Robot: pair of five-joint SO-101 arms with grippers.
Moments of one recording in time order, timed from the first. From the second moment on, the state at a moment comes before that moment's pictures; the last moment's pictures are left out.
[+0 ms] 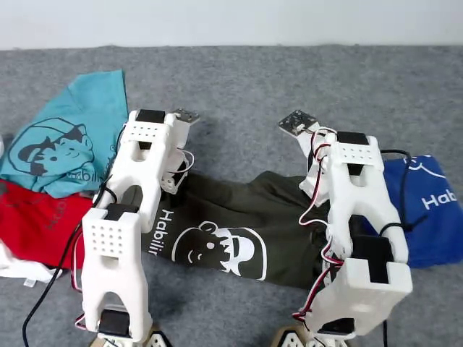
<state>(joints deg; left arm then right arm) 3.2 45.4 -21.1 94.4 -7.1 1.8 11.0 13.9 68.2 42.3</state>
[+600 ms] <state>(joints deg) 3.2 45.4 -21.1 94.4 -7.1 0.1 8.4 13.9 78.2 43.0</state>
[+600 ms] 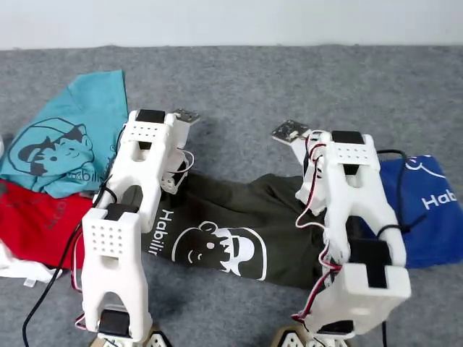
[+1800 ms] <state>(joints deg) 3.2 45.4 -21.1 94.4 -7.1 0.5 7.2 17.6 71.1 37.8</state>
